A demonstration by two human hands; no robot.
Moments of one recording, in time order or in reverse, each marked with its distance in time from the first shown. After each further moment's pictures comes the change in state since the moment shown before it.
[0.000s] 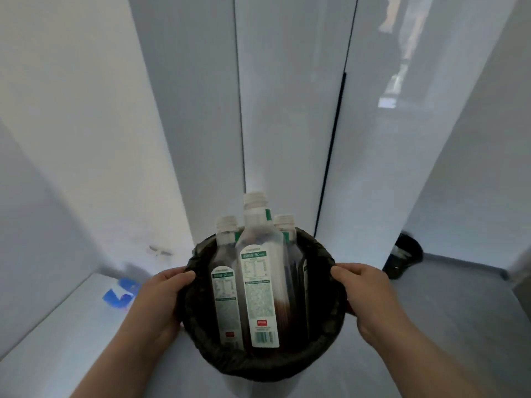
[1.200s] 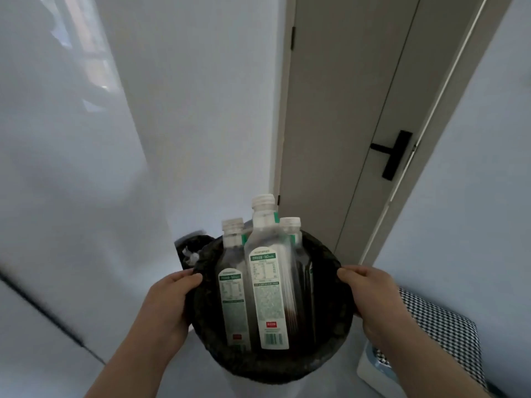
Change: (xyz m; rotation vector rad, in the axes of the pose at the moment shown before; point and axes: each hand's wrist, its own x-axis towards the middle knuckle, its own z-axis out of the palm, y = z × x) left_hand 0.039 -0.083 0.536 0.305 -0.917 -0.208; right_hand 0.090 0.032 -0.374 0.293 0.985 0.167
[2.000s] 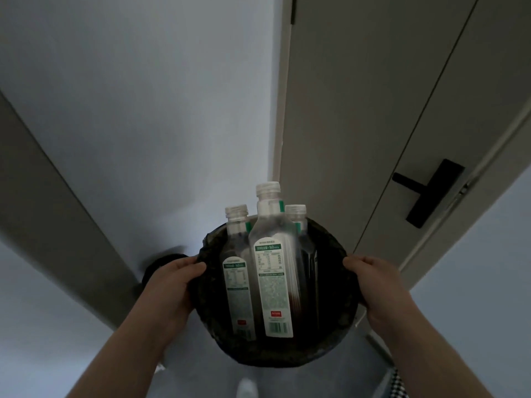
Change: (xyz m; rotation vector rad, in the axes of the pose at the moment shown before) left_hand 0.271 0.039 0.262 0.015 -0.031 -0.024; right_hand 0.395 -0.097 -0.029 0.006 -0.036 0.055
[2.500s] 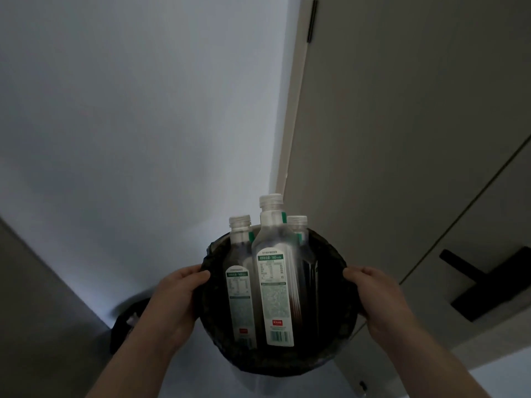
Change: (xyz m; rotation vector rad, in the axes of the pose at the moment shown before) left_hand 0.227 0.076 0.051 -0.049 0.061 -0.026; right_hand 0.202 -0.095 0.099 -0.051 -0.010 -0.002
